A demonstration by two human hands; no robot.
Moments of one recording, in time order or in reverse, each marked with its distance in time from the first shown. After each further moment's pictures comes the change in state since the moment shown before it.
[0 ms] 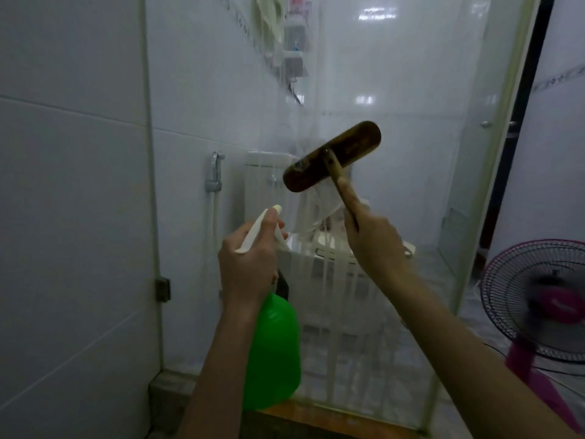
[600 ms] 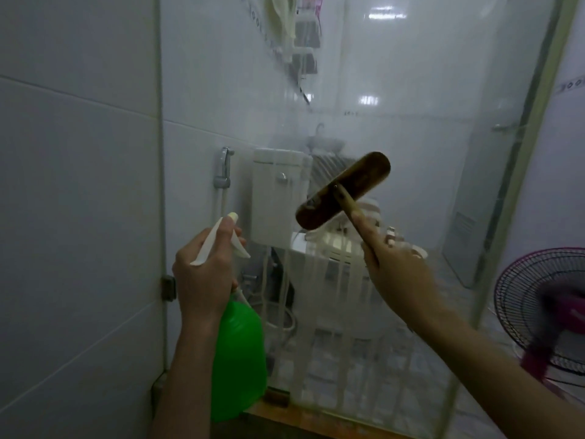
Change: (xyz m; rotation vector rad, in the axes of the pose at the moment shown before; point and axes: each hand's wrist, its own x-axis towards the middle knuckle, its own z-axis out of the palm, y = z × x) left_hand 0.034 -0.035 -0.061 0.113 0.164 0.026; right_hand -0.037 -0.004 -0.008 -0.158 -0.136 -0.080
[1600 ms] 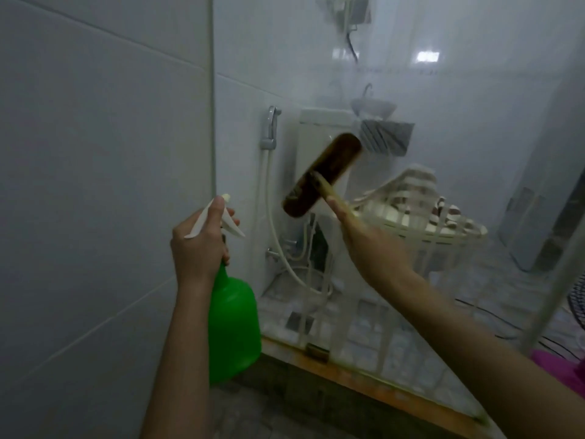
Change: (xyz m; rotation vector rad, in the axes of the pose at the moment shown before) left_hand 0.028 -0.032 -0.069 0.012 0.075 -0.090; right_hand 0.011 -0.082 0.065 0.041 -0.180 -0.172
